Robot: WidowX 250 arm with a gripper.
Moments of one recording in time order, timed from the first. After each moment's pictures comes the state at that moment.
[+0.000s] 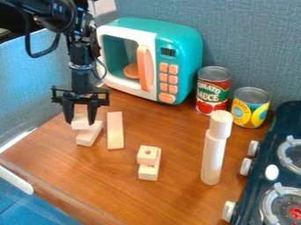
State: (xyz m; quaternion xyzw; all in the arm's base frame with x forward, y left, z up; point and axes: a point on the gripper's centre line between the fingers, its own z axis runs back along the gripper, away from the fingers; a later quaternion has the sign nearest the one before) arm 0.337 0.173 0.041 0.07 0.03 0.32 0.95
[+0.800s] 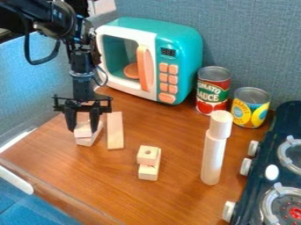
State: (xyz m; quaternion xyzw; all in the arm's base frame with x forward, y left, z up) arm 0.332 0.162 0.029 0.04 0.04 0.31 0.95
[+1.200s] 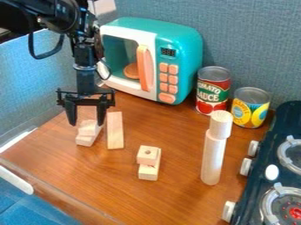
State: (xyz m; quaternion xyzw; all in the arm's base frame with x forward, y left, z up) arm 0.340 0.159 0.039 0.05 0.04 0.33 0.94
